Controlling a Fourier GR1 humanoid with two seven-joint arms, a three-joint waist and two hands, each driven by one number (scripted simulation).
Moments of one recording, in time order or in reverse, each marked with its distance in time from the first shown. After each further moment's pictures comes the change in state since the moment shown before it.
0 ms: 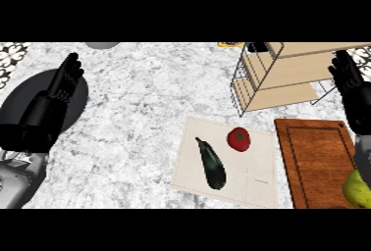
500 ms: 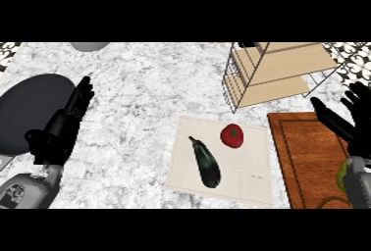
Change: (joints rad) left arm 0.089 -0.074 -0.028 0.067 0.004 0.016 0.006; right arm 0.153 0.177 -0.142 -0.048 0.041 -0.435 0.092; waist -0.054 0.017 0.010
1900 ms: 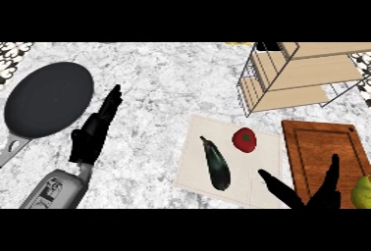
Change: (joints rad) left arm -0.039 -0.144 -0.051 0.134 -0.054 -0.052 -0.039; right arm 0.430 0.211 0.369 -0.252 0.698 -0.394 0.411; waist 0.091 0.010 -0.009
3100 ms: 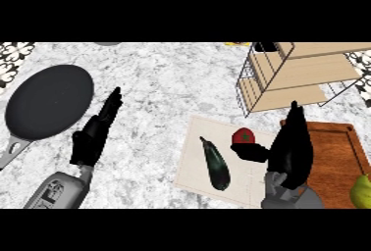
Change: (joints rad) left arm 0.020 -0.023 0.020 0.006 -0.021 -0.017 -0.001; right arm -0.446 0.125 0.033 -0.100 0.587 0.762 0.757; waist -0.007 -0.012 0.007
